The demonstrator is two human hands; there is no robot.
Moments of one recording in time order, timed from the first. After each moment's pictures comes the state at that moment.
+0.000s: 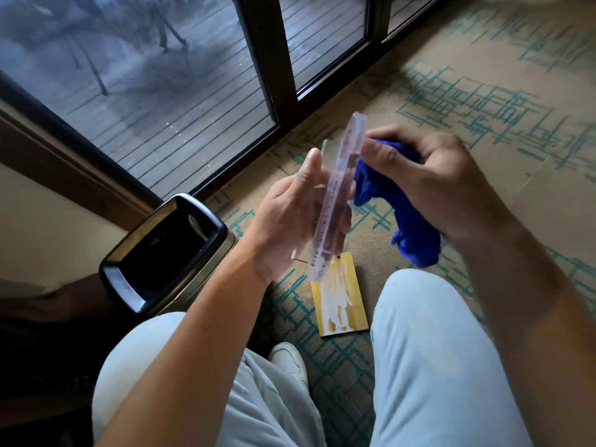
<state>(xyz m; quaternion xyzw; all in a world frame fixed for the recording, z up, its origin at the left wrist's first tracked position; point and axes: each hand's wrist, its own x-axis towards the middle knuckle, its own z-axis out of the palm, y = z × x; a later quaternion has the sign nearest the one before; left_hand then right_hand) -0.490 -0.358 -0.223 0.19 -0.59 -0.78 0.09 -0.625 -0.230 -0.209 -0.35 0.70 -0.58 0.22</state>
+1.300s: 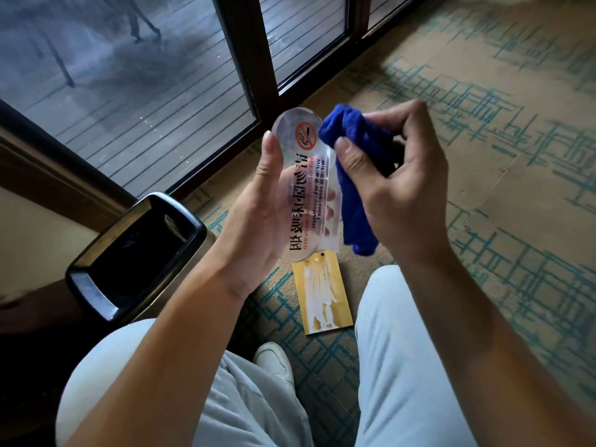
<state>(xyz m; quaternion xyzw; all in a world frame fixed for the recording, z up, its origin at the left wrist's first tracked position) -0.486 -0.354 -0.217 0.17 -0.58 -0.80 0.07 -0.601 -0.249 -0.232 -0.32 0.71 -0.62 -0.07</state>
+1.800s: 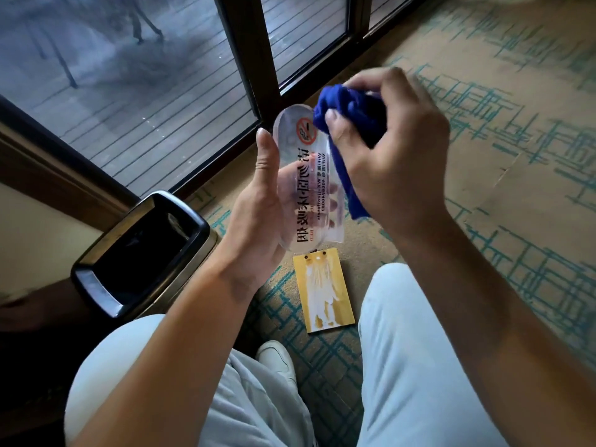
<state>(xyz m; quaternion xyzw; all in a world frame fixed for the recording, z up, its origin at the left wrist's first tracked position) -0.488 -0.351 -0.220 0.23 -0.56 -0.79 0.10 -0.605 -0.262 -0.206 -0.35 0.79 -0.49 -0.16</state>
